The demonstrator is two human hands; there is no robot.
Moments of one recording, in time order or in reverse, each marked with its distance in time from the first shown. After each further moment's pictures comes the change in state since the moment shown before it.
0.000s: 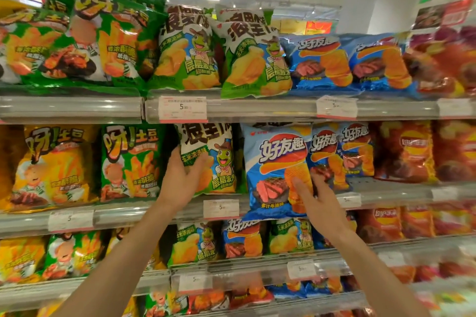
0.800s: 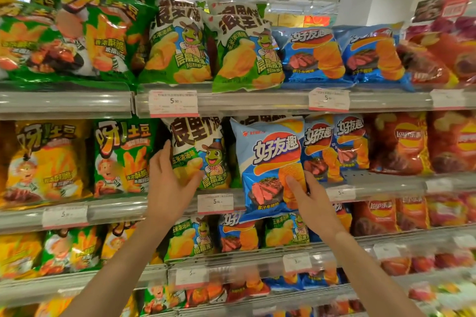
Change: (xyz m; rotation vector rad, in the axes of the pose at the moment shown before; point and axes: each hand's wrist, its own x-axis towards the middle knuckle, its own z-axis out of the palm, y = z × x) left_hand -0.035 -0.015 0.000 0.389 0.182 0.168; right_hand -0.002 0.018 0.002 0.147 -0.079 0.021
